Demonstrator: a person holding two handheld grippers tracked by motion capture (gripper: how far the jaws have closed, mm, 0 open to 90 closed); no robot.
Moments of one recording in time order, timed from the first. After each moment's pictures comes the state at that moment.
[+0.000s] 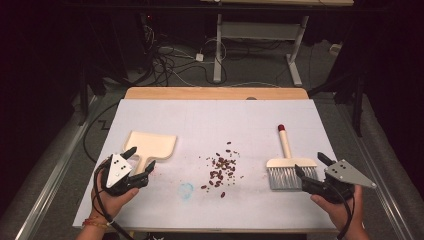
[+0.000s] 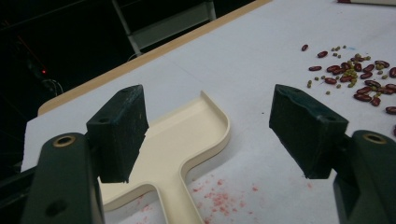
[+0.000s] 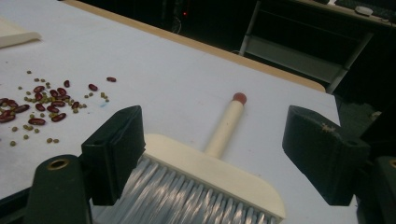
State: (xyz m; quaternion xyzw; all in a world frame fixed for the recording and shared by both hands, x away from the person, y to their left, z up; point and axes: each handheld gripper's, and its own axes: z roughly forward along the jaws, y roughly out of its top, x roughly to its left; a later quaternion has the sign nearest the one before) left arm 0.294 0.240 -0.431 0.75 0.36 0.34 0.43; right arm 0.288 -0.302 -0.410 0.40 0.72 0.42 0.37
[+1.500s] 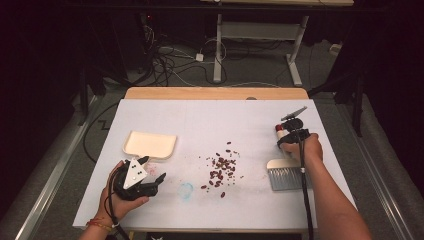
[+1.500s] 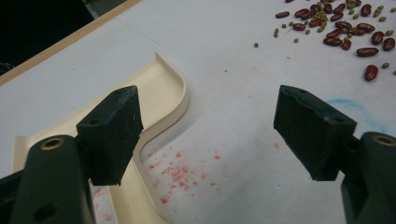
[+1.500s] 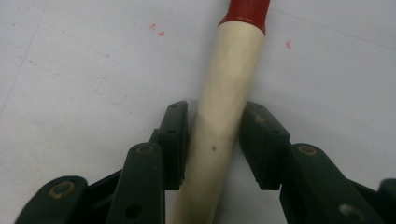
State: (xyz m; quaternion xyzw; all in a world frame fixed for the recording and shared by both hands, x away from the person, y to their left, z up) left arm 0.299 0.220 -0.451 0.82 0.32 0.29 0.38; right arm 0.486 -0.260 -0.441 0.56 0.81 0.13 0.13
